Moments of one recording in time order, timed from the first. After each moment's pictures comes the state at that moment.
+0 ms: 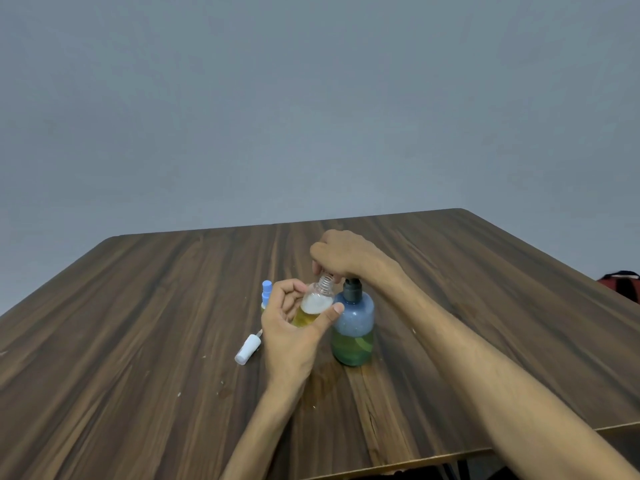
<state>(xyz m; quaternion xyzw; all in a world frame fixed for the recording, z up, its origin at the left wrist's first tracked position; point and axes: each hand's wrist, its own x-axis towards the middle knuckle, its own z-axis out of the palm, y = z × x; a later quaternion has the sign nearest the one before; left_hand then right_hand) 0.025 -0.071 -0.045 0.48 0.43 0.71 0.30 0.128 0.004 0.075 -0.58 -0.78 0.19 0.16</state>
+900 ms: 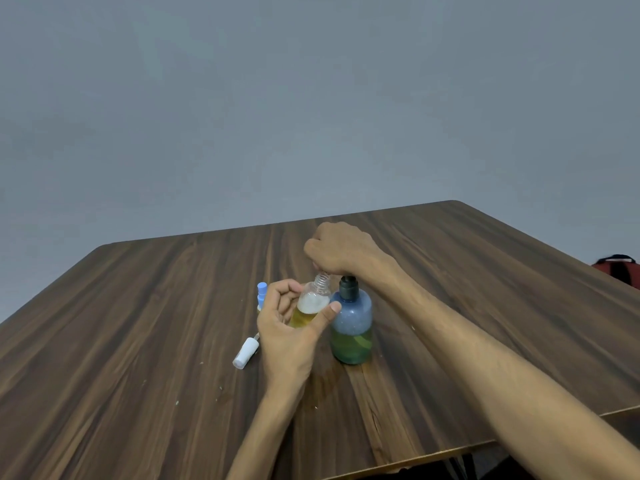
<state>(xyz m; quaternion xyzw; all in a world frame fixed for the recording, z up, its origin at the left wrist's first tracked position) 0.025 -0.072 -0.044 0.48 0.42 0.71 0.31 0.130 0.001 0.076 -0.58 -0.78 0.13 0.19</state>
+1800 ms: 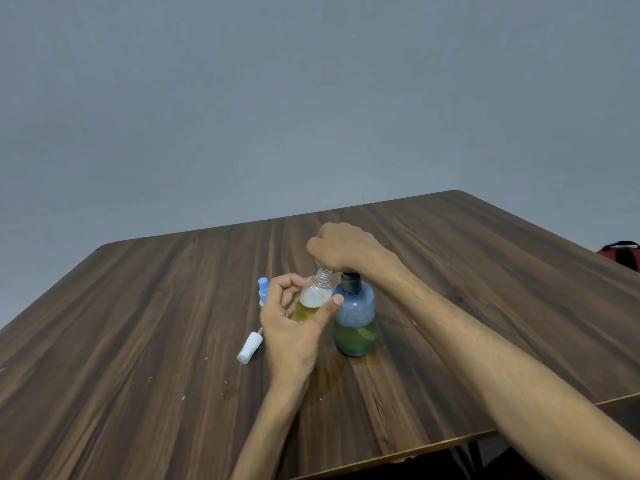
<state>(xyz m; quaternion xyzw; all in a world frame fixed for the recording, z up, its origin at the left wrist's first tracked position) 0.025 -0.070 -0.046 0.48 0.42 0.70 0.30 0.130 -0.001 0.075 -0.59 -0.77 0.15 0.17</state>
